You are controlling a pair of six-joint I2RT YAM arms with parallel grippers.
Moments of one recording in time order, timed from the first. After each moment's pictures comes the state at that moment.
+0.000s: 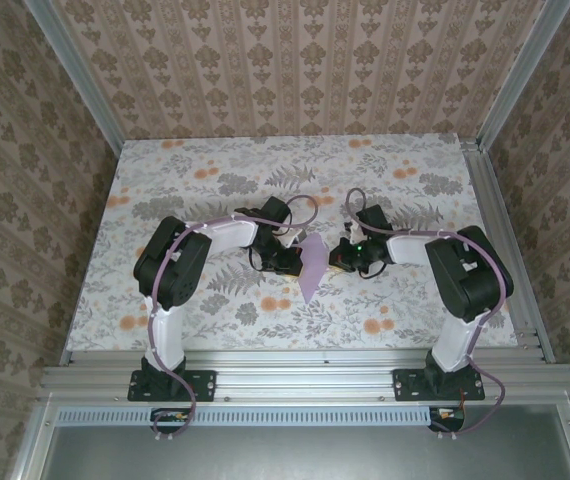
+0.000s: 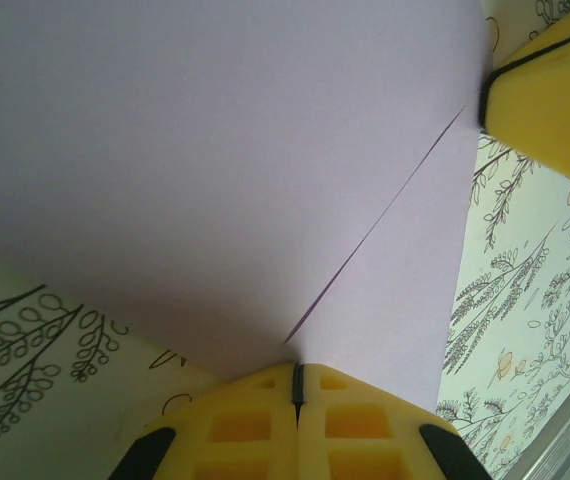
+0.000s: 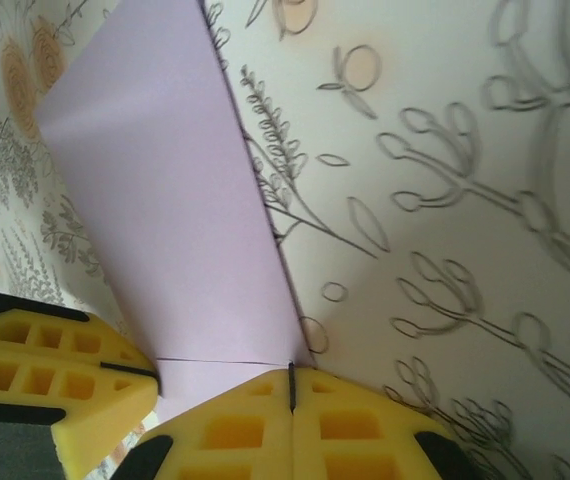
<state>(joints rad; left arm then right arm) -0.65 2.01 1.26 -0.61 0.56 -0.27 0.33 1.79 0.86 -0.12 -0.52 0.66</state>
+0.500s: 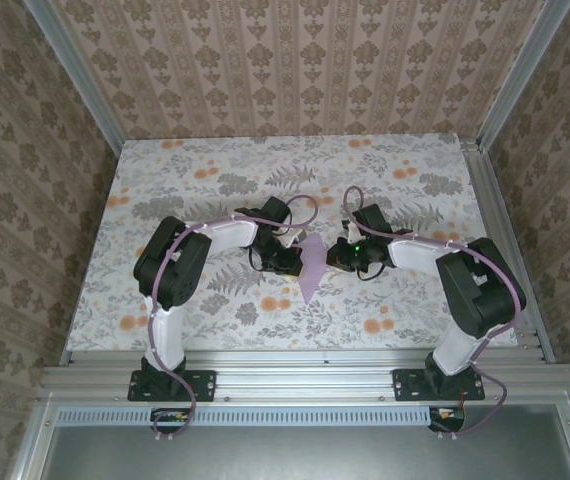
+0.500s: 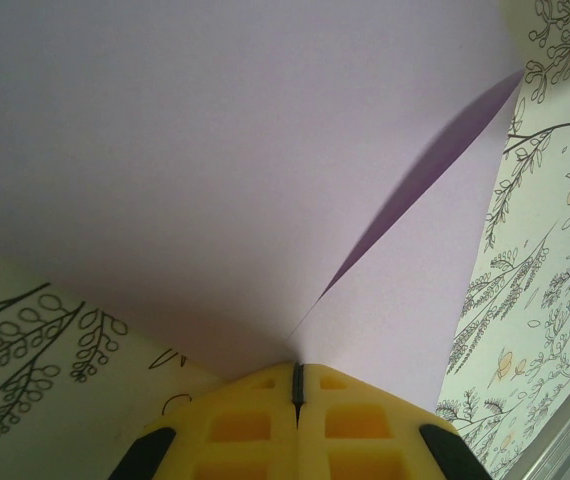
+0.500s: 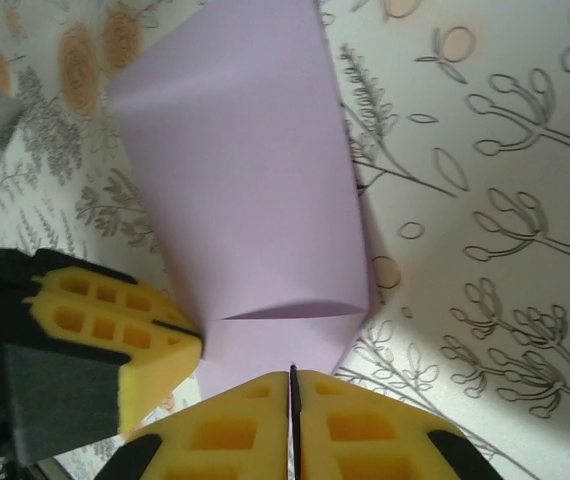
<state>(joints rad) -0.65 2.01 1.26 -0.61 0.56 -0.27 0.38 1.70 0.85 -0.17 -0.46 0.66</state>
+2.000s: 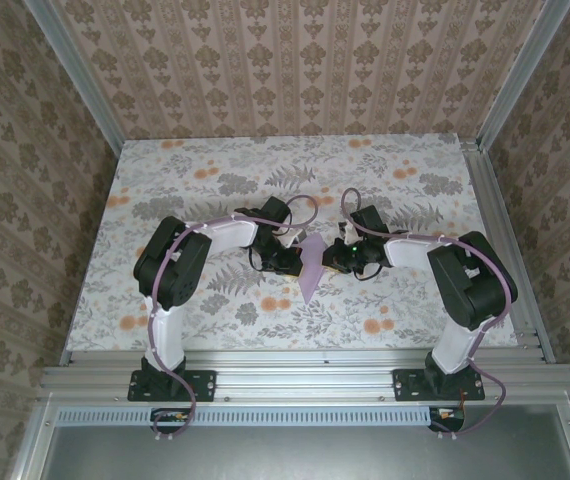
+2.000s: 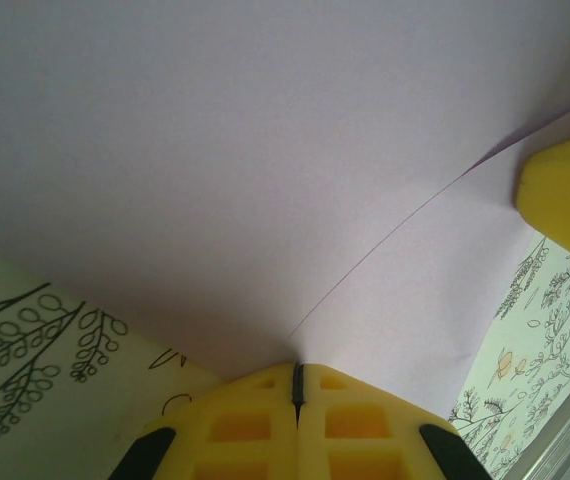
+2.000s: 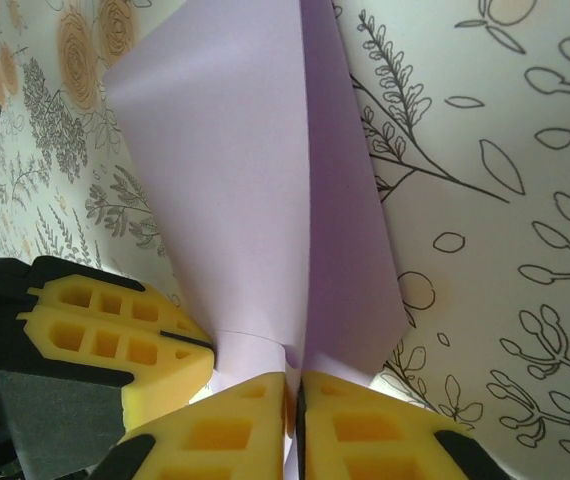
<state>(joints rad) -0.65 2.01 1.26 -0.61 0.56 -0.27 0.39 1.75 0.86 -0.11 -0.54 0.70</state>
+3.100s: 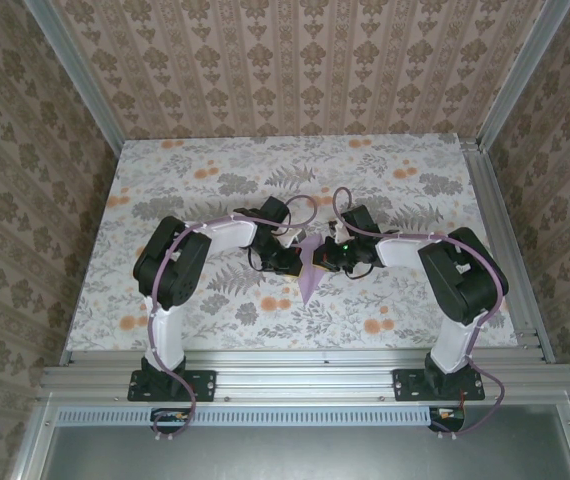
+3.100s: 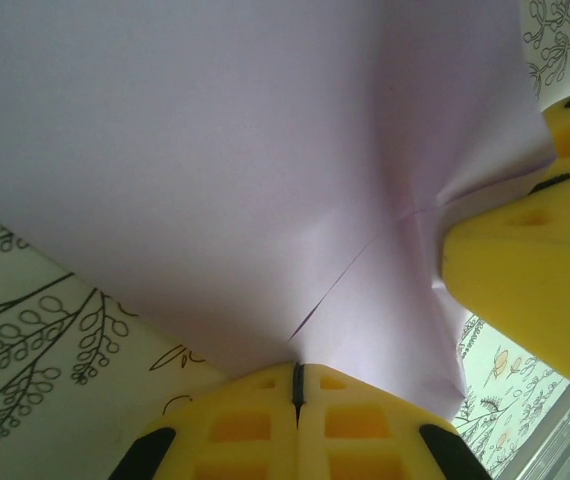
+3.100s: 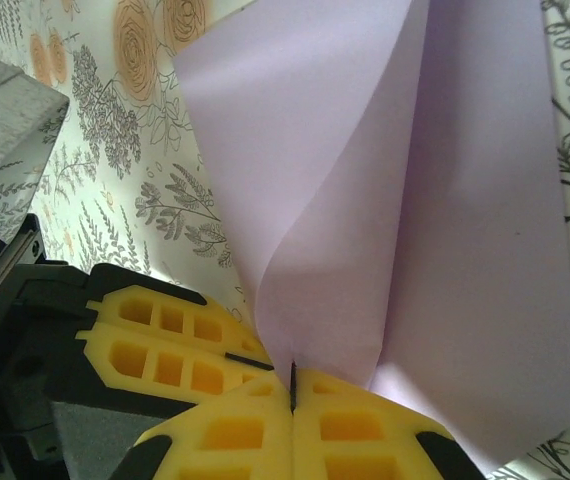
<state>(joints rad) -0.65 2.01 1.26 -0.60 0.58 -0.27 0.44 1.81 0.89 -0.03 -0.58 0.77</state>
